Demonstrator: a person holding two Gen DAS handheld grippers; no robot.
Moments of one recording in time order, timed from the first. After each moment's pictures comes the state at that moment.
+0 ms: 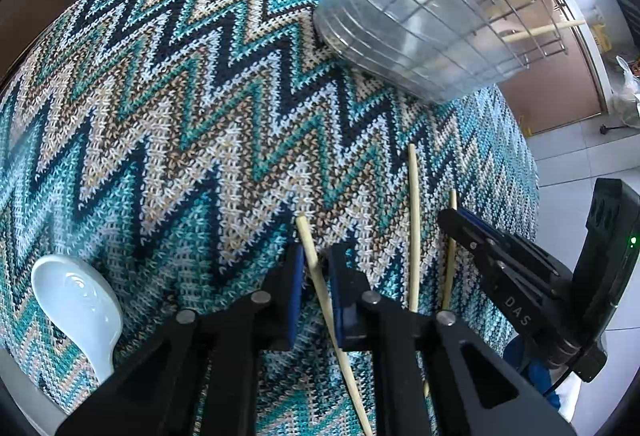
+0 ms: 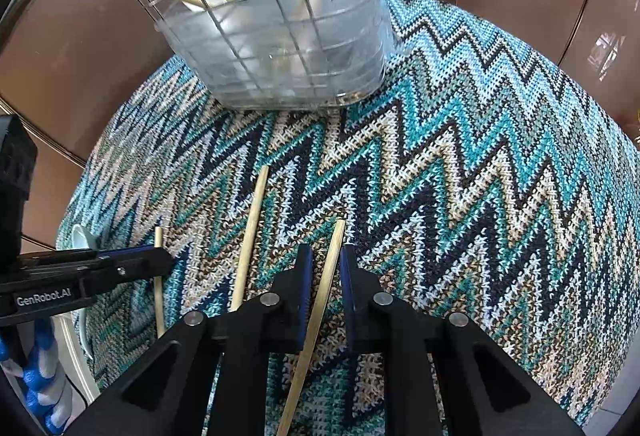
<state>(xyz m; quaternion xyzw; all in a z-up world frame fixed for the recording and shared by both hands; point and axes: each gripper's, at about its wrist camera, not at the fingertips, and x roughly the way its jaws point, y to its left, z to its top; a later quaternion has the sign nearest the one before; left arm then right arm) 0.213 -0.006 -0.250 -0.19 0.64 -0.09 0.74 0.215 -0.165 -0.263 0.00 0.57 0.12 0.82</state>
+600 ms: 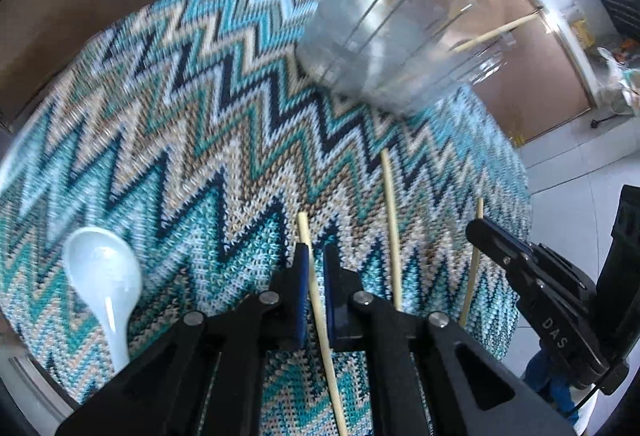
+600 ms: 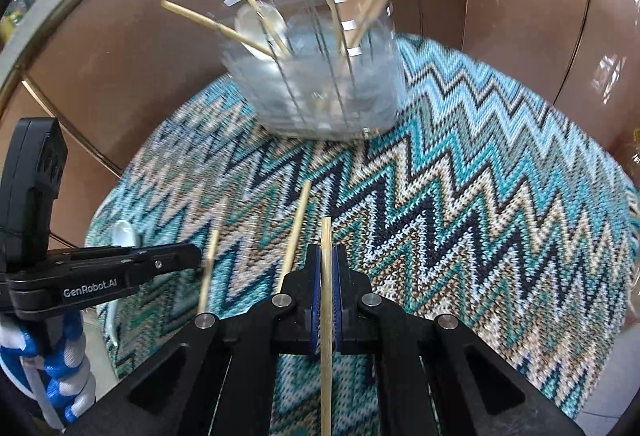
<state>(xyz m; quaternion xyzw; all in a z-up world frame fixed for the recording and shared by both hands) 0.172 0.002 -0.209 -0.17 0.57 -0.10 0.79 0.170 -0.165 -0.213 0.01 0.51 0.15 0.85</state>
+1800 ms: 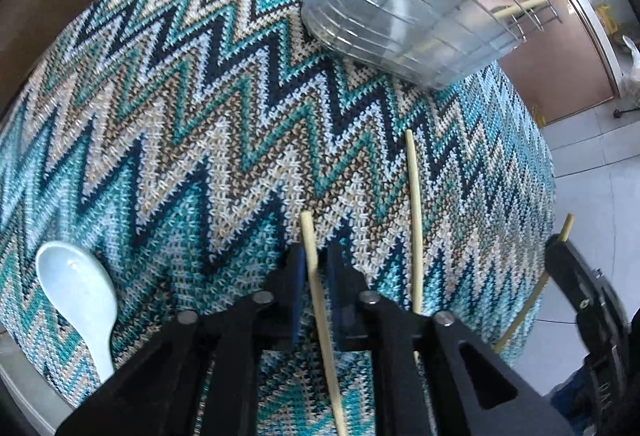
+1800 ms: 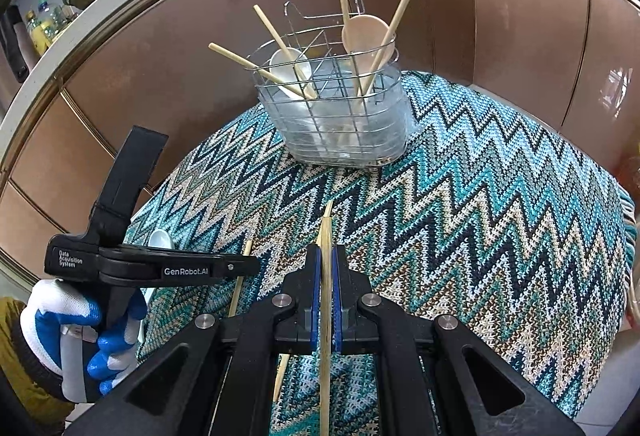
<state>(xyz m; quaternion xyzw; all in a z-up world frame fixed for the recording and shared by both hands) 0.191 -0.025 -0.250 -0.15 0.62 -0.07 0.77 0.145 -0.174 -0.187 0.03 0.46 0.18 0.87</state>
